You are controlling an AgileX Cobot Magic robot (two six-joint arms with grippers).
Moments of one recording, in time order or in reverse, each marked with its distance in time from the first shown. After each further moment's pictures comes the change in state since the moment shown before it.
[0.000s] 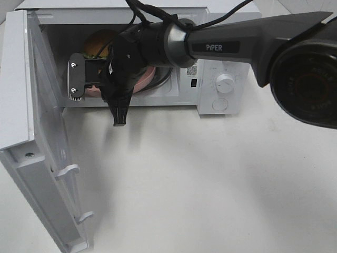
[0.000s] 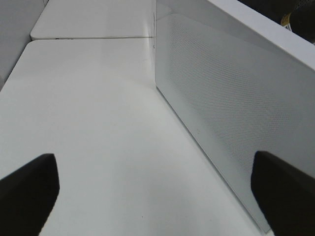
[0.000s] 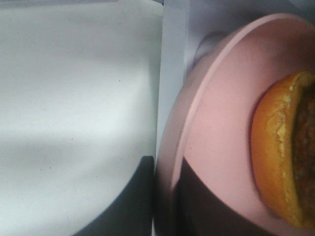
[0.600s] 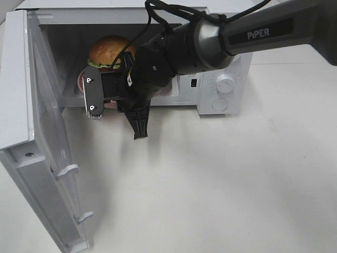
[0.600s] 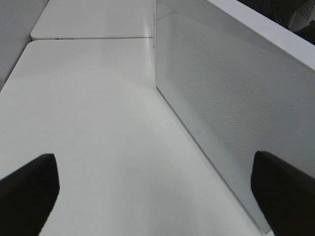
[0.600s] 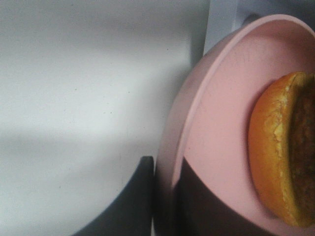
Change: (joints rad) left arm 0.000 0.000 0.000 0.000 0.000 0.000; right arm 0.000 -0.197 0.354 -0.065 -0.146 -0.024
